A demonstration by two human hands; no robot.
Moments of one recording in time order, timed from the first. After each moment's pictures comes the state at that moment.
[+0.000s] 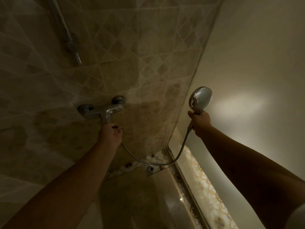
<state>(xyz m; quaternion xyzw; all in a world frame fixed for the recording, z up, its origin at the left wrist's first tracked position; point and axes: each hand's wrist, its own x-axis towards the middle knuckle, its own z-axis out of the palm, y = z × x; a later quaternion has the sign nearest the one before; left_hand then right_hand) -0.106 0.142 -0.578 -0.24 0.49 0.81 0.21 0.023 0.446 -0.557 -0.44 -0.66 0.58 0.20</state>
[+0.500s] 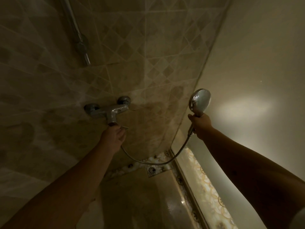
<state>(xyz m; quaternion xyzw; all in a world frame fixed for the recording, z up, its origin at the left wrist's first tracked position) -0.103 0.125 -0.582 -0.25 0.48 0.79 0.27 0.017 0.436 -0.554 -0.43 -0.67 0.58 0.16</state>
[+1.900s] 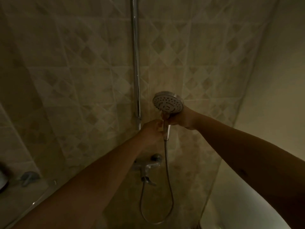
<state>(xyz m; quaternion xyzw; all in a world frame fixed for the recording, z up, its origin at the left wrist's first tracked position) -0.135 0.136 -0.335 0.26 0.87 0.43 0.02 -0.092 0.300 -0.263 0.10 -0.83 0.55 0.00</state>
